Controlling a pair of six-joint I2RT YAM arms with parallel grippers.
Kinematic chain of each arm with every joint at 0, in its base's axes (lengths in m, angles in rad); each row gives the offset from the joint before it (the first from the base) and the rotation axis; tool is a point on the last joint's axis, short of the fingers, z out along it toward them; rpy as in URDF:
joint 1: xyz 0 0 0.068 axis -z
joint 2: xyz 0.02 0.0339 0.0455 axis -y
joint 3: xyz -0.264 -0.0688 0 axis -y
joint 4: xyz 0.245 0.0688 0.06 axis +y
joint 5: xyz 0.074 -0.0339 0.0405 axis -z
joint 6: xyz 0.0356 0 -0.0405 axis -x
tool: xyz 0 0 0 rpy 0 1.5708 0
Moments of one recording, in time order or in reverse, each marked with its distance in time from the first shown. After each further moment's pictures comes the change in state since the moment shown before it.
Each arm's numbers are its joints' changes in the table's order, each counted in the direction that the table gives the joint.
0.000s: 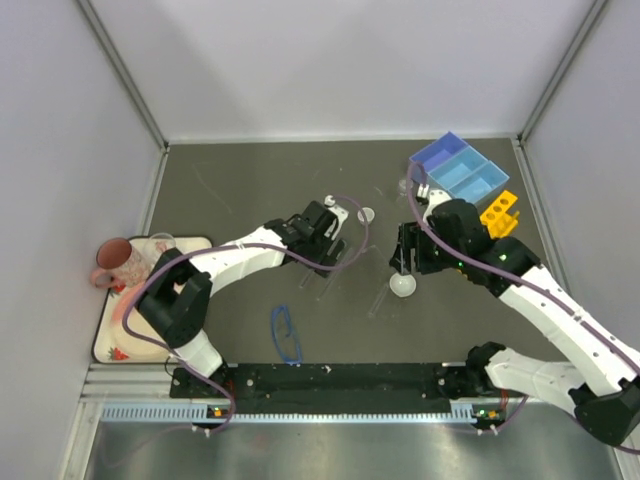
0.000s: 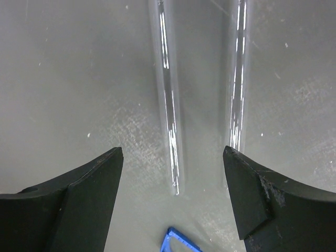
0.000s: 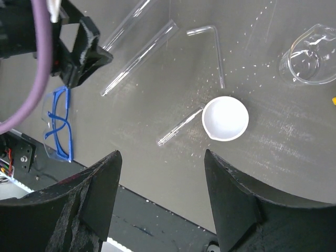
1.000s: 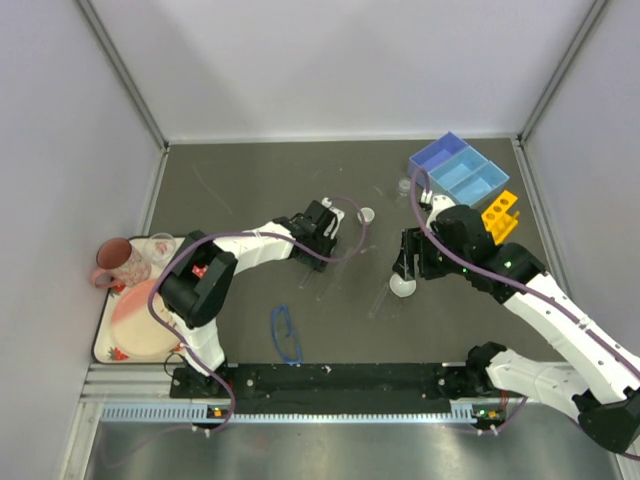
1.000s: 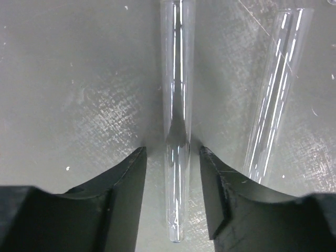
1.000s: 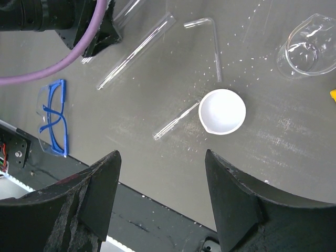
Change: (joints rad) left arm -0.067 -0.181 0.026 -0.089 0.065 0.032; right arm 0.000 0.058 -0.038 0.011 -0.002 0.009
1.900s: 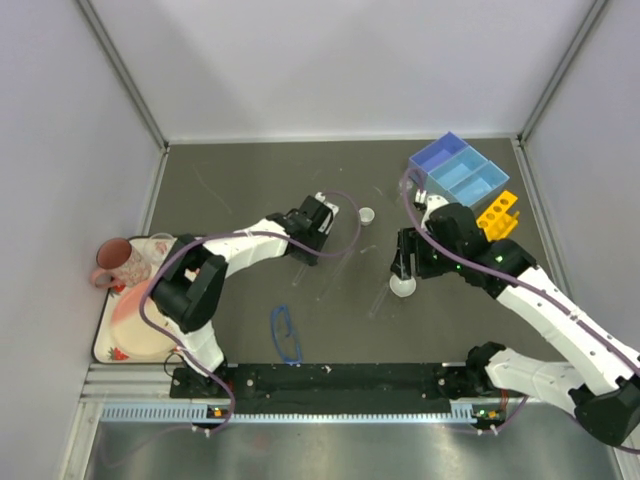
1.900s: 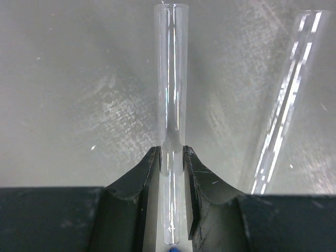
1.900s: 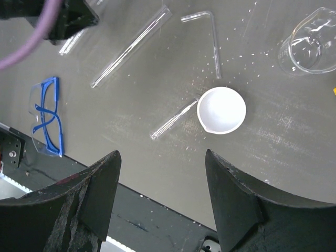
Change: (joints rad) left arm -0.016 0.022 0.010 0.040 -0.037 0.023; right arm 0.000 -0.035 0.000 -0.004 0.002 0.000
